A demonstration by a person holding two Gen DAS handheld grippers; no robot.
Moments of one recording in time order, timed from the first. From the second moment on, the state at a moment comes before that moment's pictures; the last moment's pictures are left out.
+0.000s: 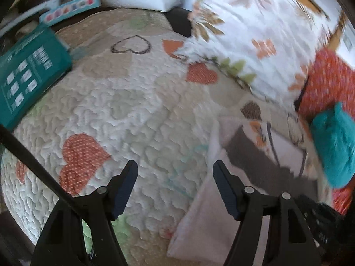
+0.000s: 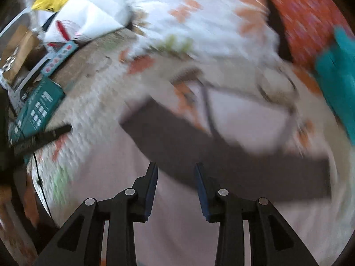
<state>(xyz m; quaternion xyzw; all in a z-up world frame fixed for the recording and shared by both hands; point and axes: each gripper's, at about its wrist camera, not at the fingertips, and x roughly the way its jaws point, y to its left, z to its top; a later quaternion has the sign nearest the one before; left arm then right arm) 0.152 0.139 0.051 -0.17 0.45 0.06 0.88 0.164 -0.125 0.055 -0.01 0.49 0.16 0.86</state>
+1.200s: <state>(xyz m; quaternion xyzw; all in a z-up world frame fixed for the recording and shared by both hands) 0.122 0.057 0.059 -0.06 0.40 0.01 0.91 0.010 -0.363 0.025 0.24 0.44 -0.09 0.86</state>
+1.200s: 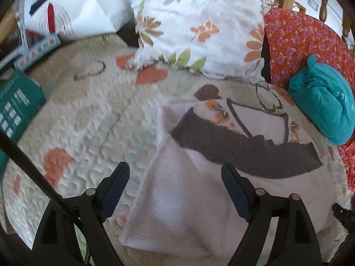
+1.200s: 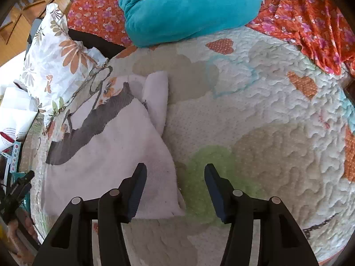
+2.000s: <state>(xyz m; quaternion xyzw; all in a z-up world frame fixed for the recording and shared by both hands) 0.120 0.038 0.056 -0.03 0.39 0.00 0.92 0.025 -0.349 0.004 0.24 0.42 -0.09 0.87</state>
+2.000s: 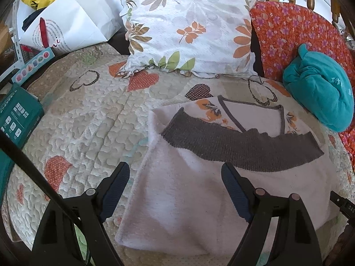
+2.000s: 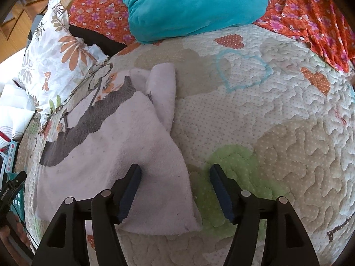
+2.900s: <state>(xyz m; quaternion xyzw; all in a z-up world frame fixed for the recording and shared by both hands) 0.122 0.049 0.051 -0.05 0.40 0.00 0.92 0.031 -0.338 0.004 0.23 0.42 -0.09 0.88</state>
